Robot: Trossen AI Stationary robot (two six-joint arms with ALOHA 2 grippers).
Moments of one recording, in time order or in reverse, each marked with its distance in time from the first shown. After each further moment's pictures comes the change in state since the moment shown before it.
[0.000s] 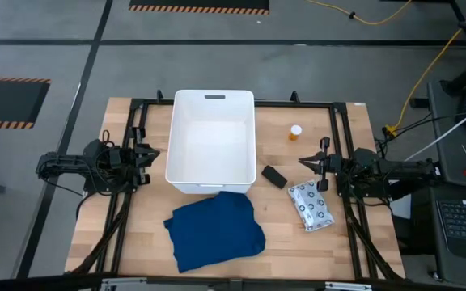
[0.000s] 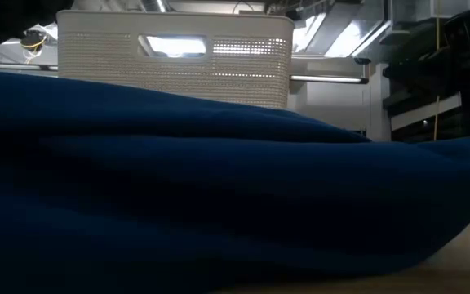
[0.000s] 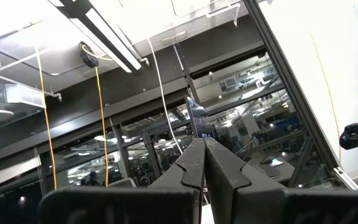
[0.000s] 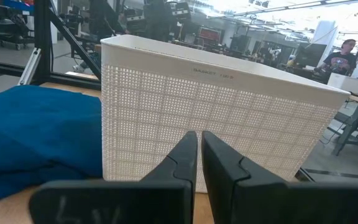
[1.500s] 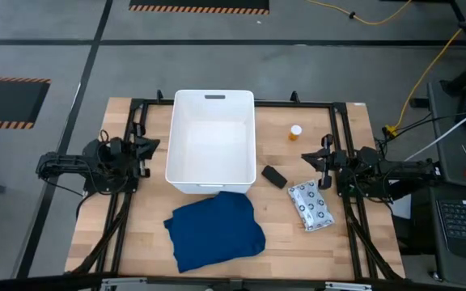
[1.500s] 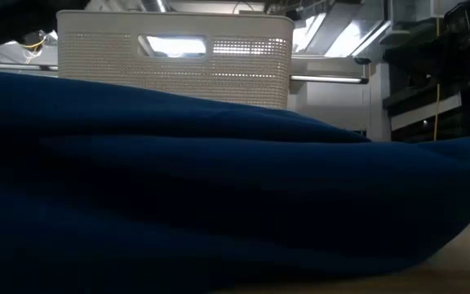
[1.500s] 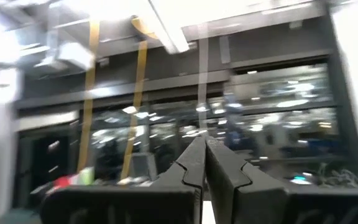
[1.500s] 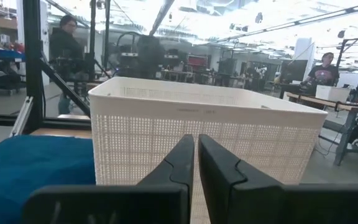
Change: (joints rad) left arm 0.000 0.000 0.000 0.013 -0.245 -0.194; right arm 0.000 0.000 0.000 0.122 0.024 0.084
